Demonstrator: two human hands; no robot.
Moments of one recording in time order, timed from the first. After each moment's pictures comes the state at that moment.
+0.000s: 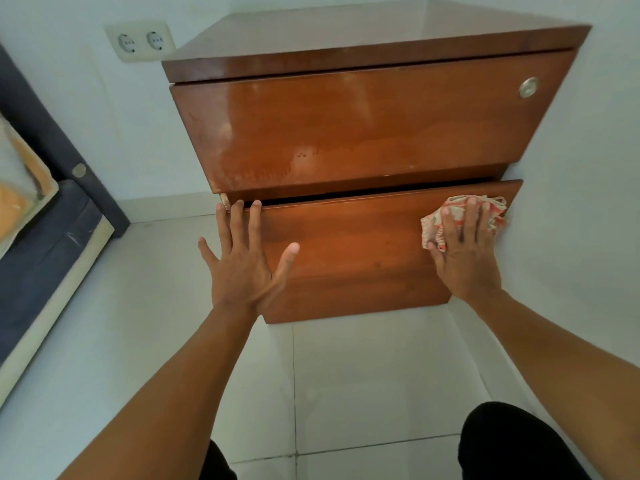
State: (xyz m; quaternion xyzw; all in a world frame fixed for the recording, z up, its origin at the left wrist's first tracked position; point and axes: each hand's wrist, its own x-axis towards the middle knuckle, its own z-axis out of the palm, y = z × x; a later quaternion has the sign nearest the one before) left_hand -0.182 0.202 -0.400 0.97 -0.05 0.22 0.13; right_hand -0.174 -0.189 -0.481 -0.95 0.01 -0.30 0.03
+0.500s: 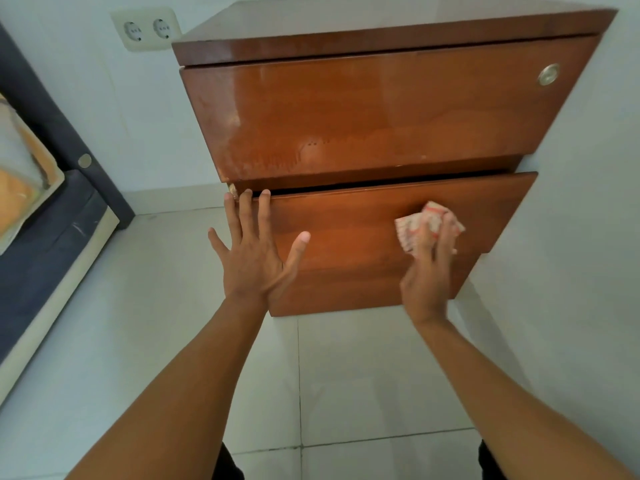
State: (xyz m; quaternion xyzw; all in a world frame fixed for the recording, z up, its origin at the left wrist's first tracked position) left_hand -0.179 0.199 -0.406 0.96 -0.04 0.24 0.14; right_hand -0.199 -0.071 -0.498 -0.87 0.04 -0.42 0.27
